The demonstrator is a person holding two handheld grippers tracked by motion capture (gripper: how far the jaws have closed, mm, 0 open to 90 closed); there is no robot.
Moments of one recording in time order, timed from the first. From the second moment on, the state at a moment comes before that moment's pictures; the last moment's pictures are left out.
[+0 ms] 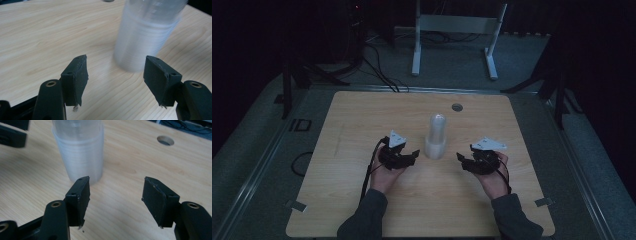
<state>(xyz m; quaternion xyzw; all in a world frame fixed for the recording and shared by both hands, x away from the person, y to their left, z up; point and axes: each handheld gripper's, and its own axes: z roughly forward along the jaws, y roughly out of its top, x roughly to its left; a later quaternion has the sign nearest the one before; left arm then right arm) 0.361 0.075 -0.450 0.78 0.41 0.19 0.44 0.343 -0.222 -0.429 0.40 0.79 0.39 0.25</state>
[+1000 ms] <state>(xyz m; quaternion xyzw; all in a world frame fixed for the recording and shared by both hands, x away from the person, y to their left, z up) 0.387 0.024 -0.453 0.79 0.37 0.18 0.47 0.364 -0.191 -0.382 0.37 0.78 0.43 0.25</state>
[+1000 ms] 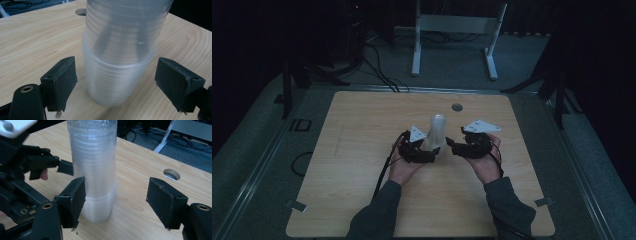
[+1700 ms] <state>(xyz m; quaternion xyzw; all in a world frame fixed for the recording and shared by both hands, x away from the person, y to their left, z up) 0.390 0.015 -0.460 0.78 0.37 0.19 0.47 0.376 -0.168 -0.373 0.36 0.78 0.45 0.24</state>
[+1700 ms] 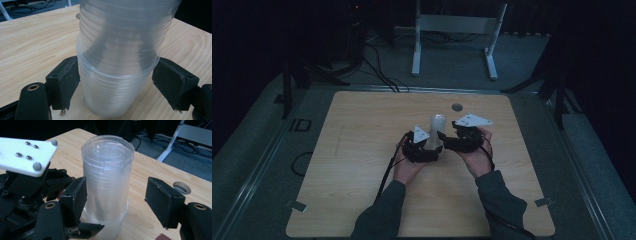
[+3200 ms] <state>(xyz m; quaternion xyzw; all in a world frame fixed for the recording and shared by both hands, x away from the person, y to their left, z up) 0.386 0.013 -0.463 0.77 0.36 0.22 0.48 0.405 -0.146 -0.373 0.37 0.76 0.49 0.20</state>
